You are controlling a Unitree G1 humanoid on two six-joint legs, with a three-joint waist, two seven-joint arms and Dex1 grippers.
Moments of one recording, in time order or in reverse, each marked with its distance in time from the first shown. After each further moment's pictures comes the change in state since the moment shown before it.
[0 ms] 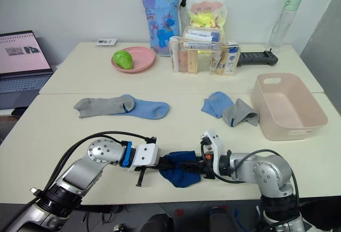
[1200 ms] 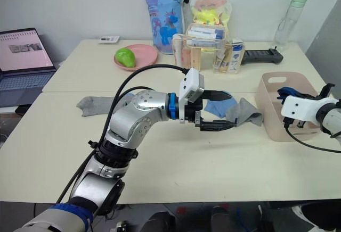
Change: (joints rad) left arm -0.527 -0.498 0.067 0.046 -0.269 0.500 0.196; right arm -0.051 -0.951 0.072 0.478 -1.102 -1.369 0.109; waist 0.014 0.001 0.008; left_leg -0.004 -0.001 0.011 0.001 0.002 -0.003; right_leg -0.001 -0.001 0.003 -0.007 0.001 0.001
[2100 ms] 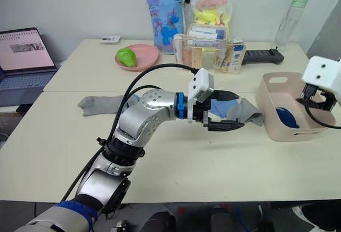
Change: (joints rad) left arm -0.035 -0.047 -0.023 0.049 0.025 -0.016 0.010; right arm -0.230 -0.064 -0.145 -0.088 0.168 0.344 0.517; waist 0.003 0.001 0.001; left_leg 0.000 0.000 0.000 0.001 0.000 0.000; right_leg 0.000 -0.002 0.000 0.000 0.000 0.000
